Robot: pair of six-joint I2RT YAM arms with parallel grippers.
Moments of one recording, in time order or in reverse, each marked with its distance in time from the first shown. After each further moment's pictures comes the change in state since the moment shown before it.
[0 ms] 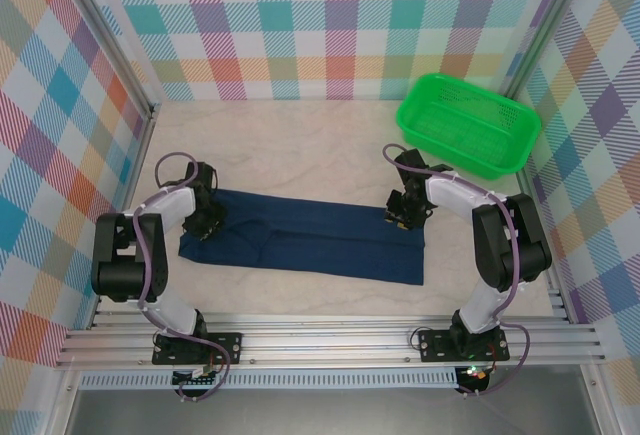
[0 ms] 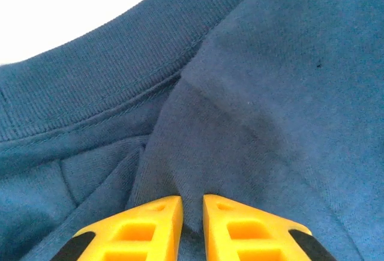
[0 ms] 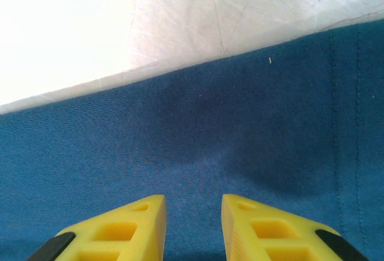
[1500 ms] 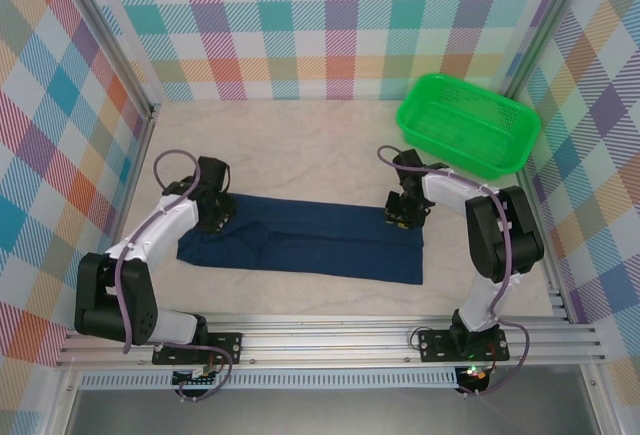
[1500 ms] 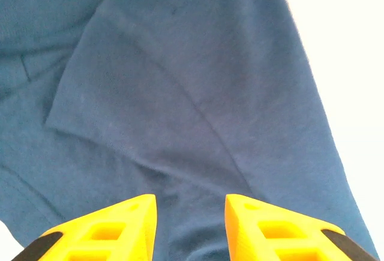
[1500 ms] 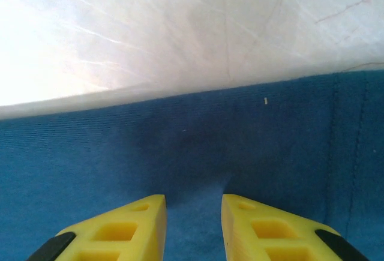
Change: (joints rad) left arm -0.173 -0.246 -0.023 -0.089 -0.034 -0.261; right arm -0.015 0.076 0.027 0.002 0.013 -0.117
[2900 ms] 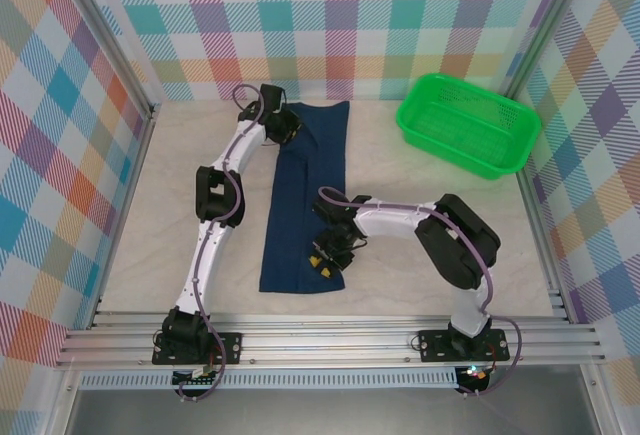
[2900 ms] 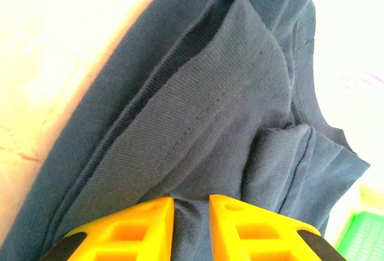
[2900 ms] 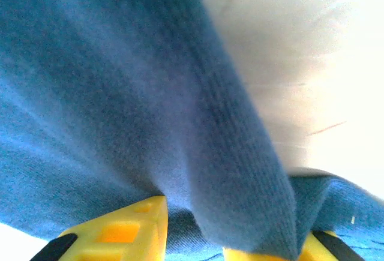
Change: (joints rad) left arm -0.064 1.424 1.748 0.071 0.322 0.002; right arm 0.544 0.113 0.064 0.105 -0.282 1.004
